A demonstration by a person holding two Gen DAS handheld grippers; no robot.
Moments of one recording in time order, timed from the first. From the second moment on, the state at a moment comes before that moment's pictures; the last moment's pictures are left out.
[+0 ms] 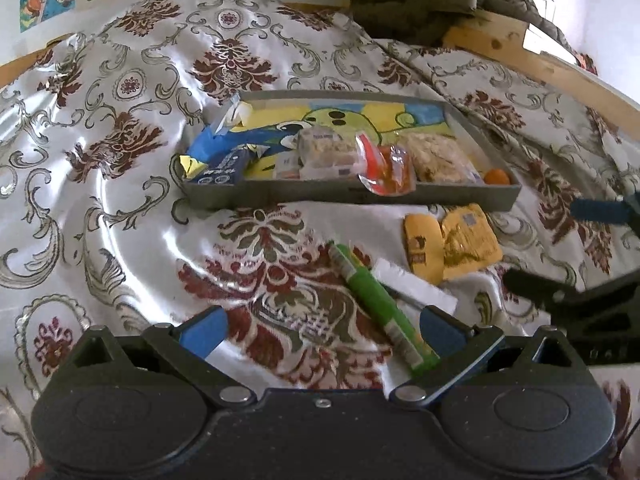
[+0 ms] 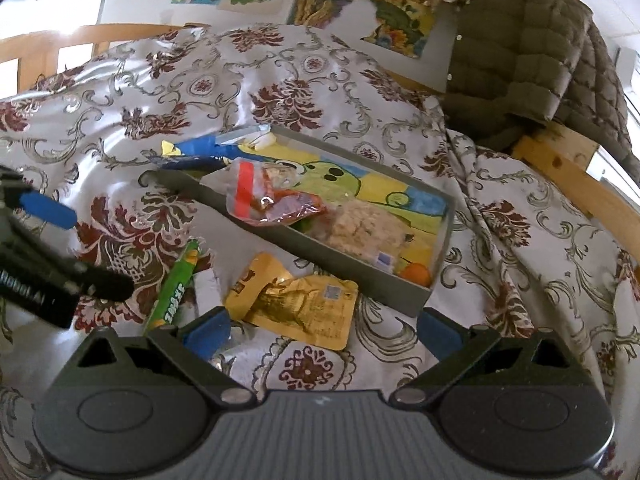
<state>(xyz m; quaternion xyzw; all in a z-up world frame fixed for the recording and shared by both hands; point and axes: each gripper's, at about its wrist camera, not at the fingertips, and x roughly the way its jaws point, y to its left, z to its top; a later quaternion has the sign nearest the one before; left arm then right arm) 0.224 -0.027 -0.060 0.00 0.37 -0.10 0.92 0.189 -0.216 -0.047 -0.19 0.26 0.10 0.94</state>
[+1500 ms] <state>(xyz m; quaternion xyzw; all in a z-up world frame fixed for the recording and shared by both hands) 0.265 -0.032 -0.088 -0.08 0.44 -0.14 0.88 0.221 -0.168 -0.089 -0.19 0.34 0.23 0.89</state>
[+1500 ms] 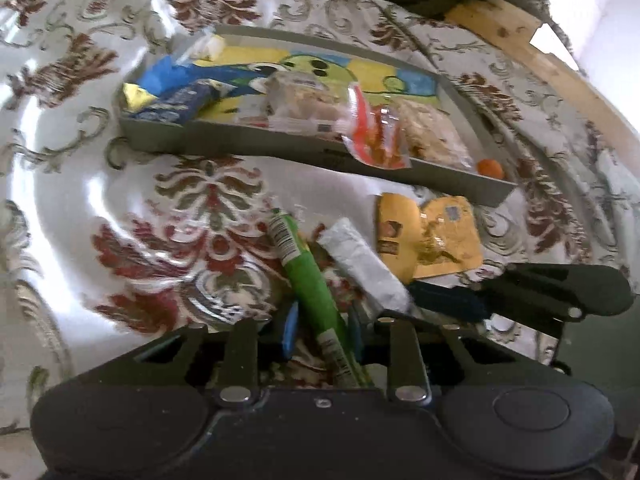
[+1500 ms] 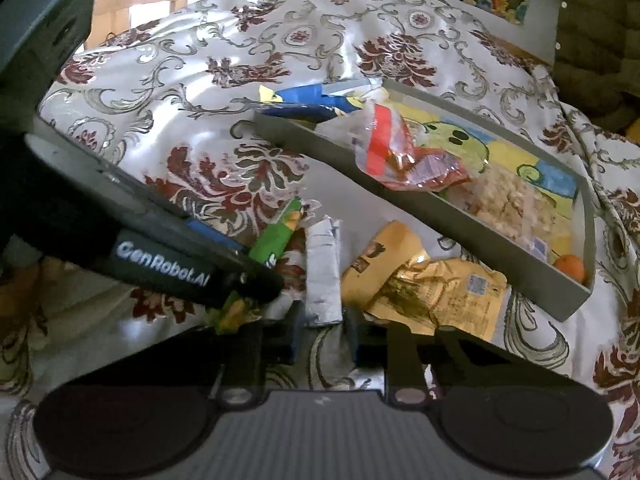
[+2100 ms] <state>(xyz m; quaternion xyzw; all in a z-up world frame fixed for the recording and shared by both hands) 0.264 -0.022 -0.085 -0.10 0.44 -0.12 0.88 0.229 -0.160 -0.088 -0.16 0.36 0.23 0.89</state>
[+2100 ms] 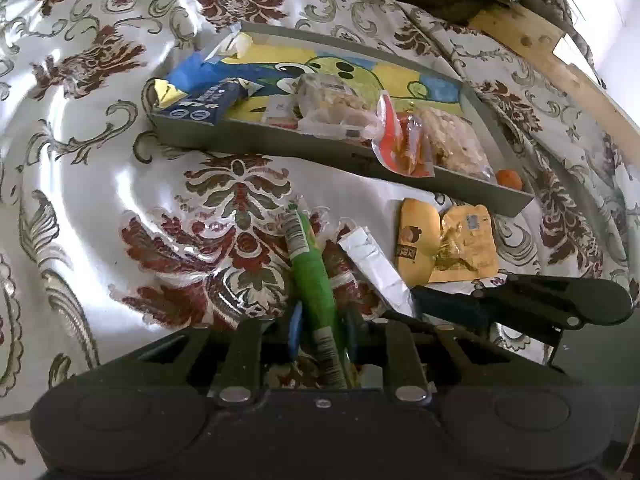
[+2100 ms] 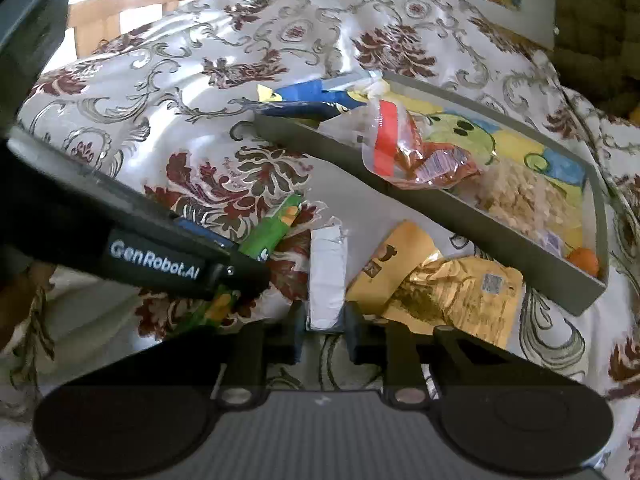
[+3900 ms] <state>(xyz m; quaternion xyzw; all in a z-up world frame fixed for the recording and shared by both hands) 0.403 -0.126 -0.037 -0.11 0.32 -0.16 0.93 0.298 -0.274 -0.039 -0.01 0.25 0.06 0.97</state>
